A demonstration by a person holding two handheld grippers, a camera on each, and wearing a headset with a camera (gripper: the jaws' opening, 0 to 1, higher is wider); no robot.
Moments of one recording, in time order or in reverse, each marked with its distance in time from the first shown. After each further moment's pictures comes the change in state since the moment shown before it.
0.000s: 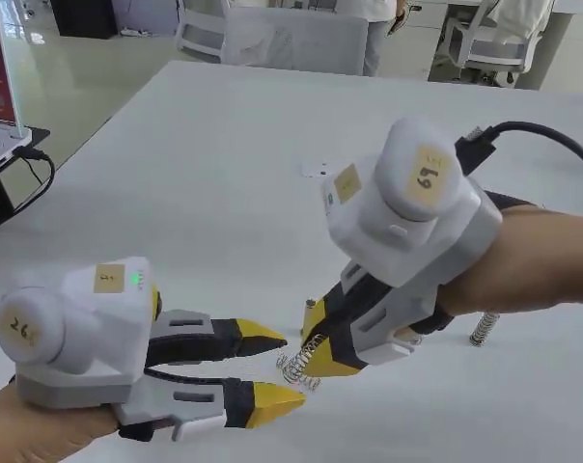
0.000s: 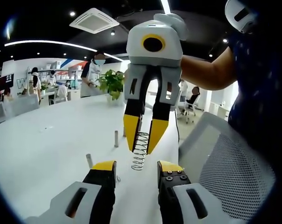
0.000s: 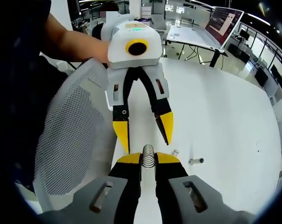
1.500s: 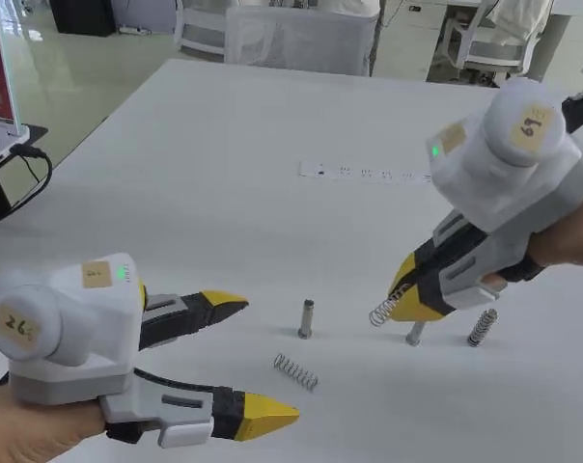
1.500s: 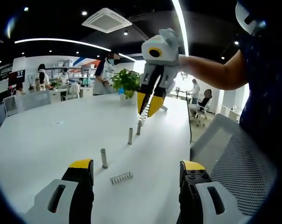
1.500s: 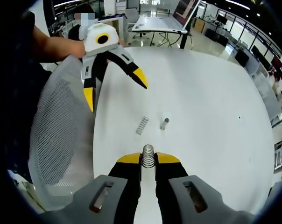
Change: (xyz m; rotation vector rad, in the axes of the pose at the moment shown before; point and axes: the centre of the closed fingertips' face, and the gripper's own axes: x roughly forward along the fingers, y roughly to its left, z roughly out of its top) left arm -0.007 0.023 -0.008 -0.043 -0.003 0.112; right arm -0.061 -0.054 -0.073 0.167 0.078 -0.160
